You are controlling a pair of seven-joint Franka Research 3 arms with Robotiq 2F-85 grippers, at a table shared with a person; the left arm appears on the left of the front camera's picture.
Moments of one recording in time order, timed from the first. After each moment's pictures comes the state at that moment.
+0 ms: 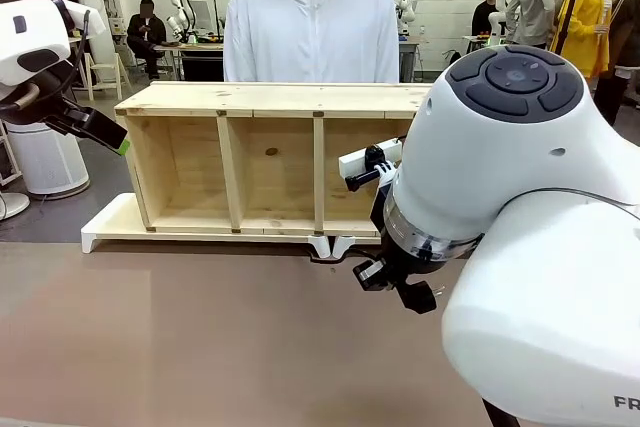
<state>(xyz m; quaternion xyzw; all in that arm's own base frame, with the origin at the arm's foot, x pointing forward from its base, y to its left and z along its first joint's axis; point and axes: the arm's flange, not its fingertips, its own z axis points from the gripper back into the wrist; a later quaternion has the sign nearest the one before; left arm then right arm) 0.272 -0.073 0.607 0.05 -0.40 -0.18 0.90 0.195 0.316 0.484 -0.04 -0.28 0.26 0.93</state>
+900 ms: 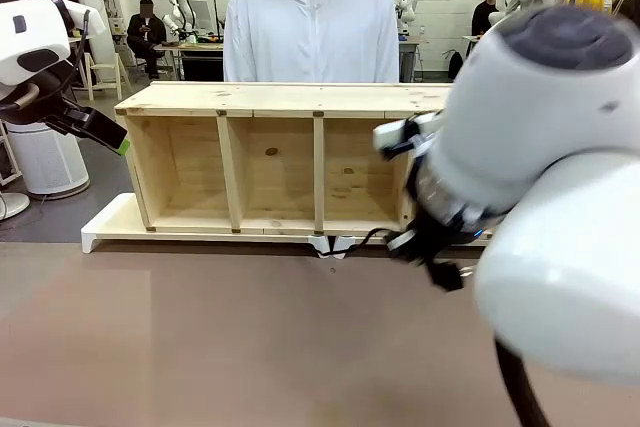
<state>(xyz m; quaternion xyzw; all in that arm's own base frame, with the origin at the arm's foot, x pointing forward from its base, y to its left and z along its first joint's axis) 0.272 -0.073 0.607 0.05 -0.40 -0.18 0.90 0.210 0.264 0.527 -0.03 -0.29 0.17 0.94</state>
